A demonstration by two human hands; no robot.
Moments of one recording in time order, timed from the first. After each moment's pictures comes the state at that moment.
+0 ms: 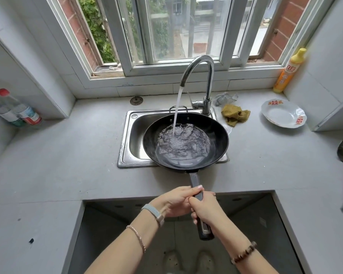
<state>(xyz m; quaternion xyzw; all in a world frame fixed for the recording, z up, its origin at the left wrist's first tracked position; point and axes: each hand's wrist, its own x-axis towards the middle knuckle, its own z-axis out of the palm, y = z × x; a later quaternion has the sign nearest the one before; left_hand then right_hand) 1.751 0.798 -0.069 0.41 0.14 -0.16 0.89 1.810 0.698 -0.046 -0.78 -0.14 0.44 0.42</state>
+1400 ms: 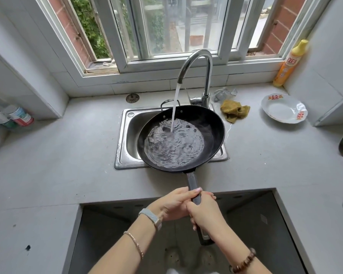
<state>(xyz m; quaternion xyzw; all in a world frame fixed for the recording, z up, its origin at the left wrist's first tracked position) 1.749 0.805 -0.077 0.41 0.13 -0.13 0.89 1.806 0.699 -0.042 -0.81 -0.17 0.41 0.38</state>
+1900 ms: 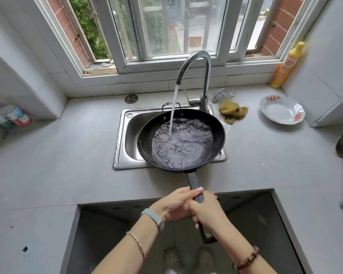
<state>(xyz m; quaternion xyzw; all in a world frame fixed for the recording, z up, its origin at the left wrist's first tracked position) 1.758 0.798 -0.077 0.40 0.13 -0.12 0.90 1.816 0.697 -0.045 -0.81 -0.16 0.42 0.39</state>
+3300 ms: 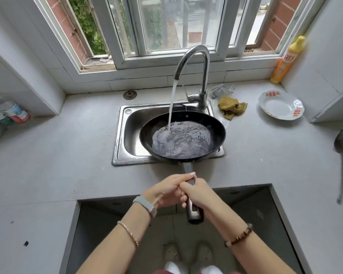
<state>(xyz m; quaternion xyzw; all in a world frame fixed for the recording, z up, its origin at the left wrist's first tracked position) 1.762 0.820 -0.067 0.42 0.24 -0.12 0.87 1.822 0.724 -0.020 -0.74 -0.10 0.49 0.44</state>
